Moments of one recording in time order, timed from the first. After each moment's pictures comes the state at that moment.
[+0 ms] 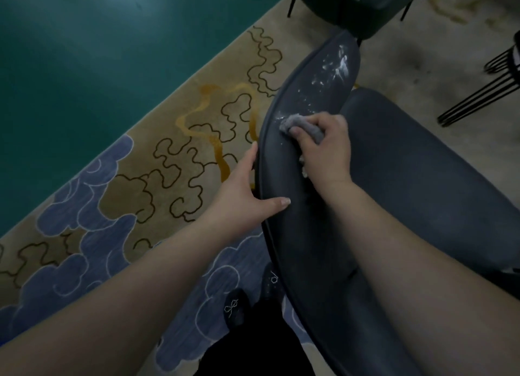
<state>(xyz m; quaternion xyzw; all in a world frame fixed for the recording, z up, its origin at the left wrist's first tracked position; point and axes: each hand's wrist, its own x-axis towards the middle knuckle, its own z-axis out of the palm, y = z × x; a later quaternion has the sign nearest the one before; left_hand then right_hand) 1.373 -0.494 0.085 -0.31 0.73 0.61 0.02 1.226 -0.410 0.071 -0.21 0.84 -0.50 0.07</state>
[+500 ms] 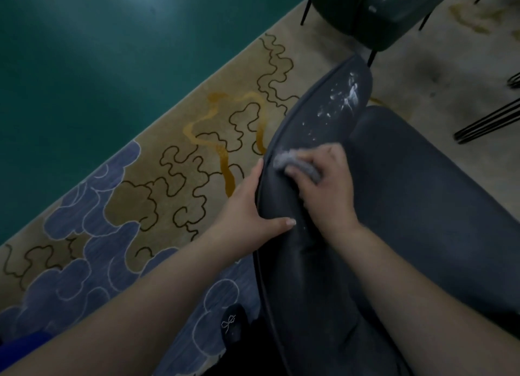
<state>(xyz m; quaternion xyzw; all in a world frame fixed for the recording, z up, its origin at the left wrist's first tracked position) 1.333 -0.510 0.088 -0.32 0.76 0.56 0.05 1.204 -0.408 0.053 -0.31 0.81 -0.49 0.07</state>
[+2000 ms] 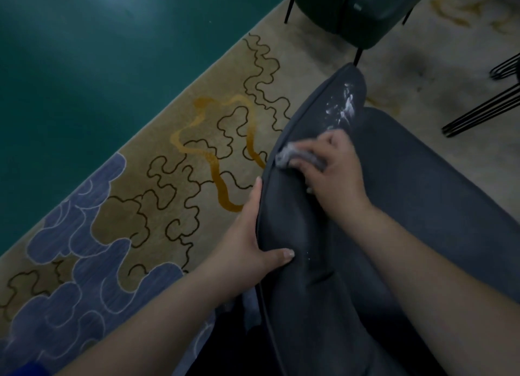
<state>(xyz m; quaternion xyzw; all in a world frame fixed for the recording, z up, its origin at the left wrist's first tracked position) 1.327 -0.523 0.083 -0.29 0.71 0.63 0.11 1.150 -0.433 0.054 -0.34 0.83 -0.44 0.05</state>
